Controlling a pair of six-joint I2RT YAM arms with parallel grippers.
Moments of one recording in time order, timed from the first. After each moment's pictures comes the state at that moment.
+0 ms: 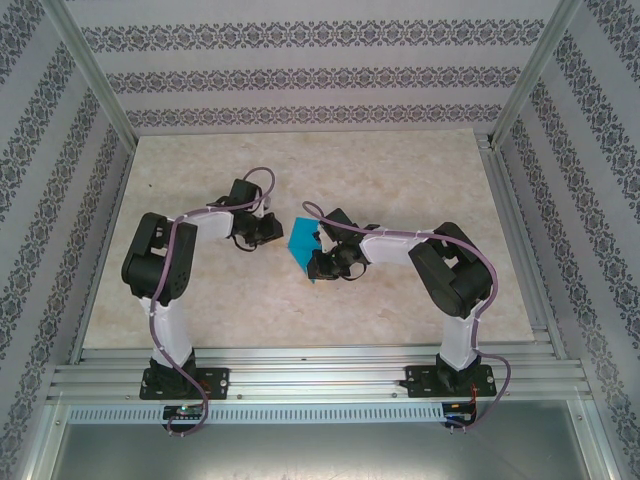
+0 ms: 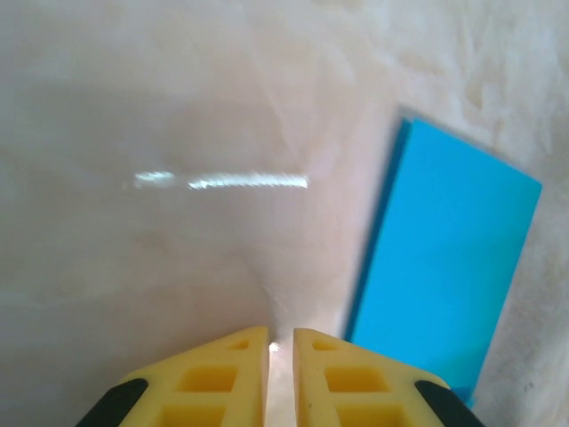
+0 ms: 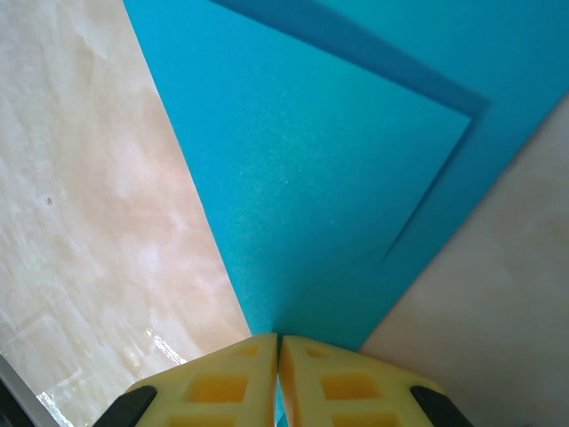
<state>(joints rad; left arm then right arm) -0.28 1.94 1.14 -0.26 0.43 -0.55 0.68 1.92 1.07 -0.31 -0.45 0.56</state>
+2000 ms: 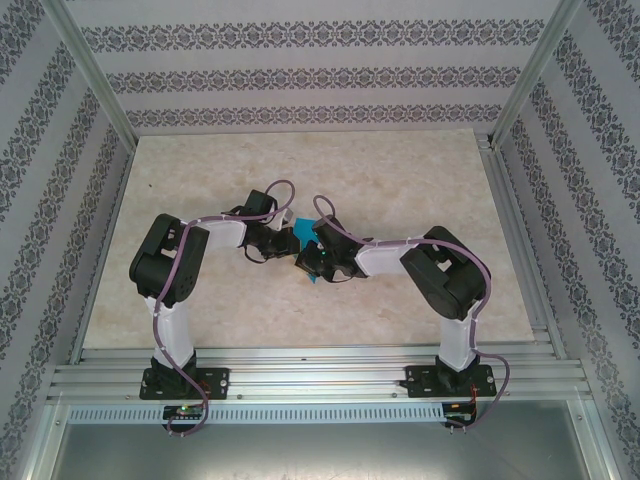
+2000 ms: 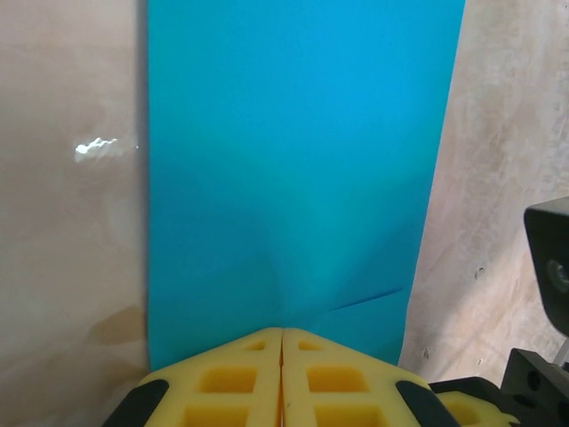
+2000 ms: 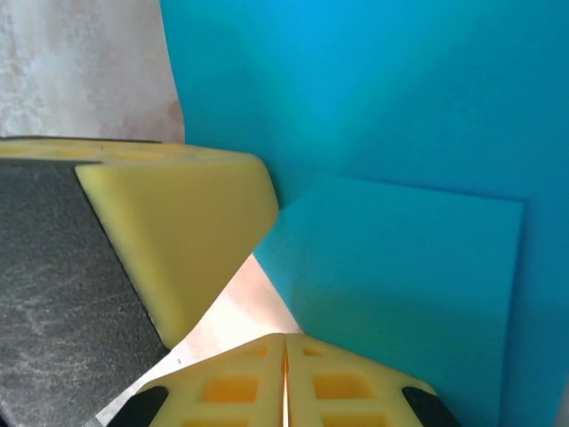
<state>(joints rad) -0.39 1.96 1.09 -0.22 0.60 -0.50 0.74 1.93 0.99 0.08 -0.31 1.15</state>
